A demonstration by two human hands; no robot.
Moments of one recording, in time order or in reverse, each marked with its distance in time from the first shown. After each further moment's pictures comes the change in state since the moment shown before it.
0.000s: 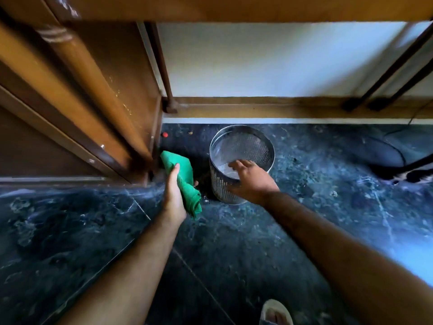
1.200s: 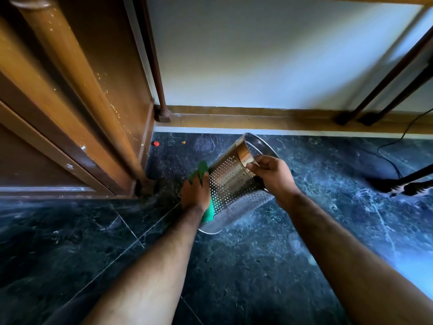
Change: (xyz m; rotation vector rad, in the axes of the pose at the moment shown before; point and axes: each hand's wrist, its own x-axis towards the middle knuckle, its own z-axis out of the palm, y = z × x) left_hand 0.096 -0.064 0.036 1.263 0.124 0.615; right_hand 0.018 0.045 0.004 1.091 0.266 0.263
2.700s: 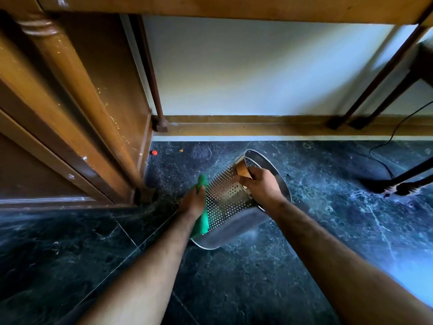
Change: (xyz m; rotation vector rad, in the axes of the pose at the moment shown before) left_hand -0.005 -0.001 -0.017 -0.045 -0.293 -0.110; right_hand -0.007 0.008 0.014 -0.416 0.087 -0.110
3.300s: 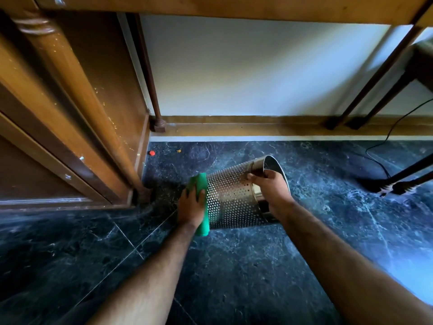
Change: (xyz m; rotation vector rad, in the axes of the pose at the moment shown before) left_hand -0.008 -0.023 0.016 0.025 0.183 0.210; right_hand -0.003 0.015 -0.015 0.443 0.065 0.280
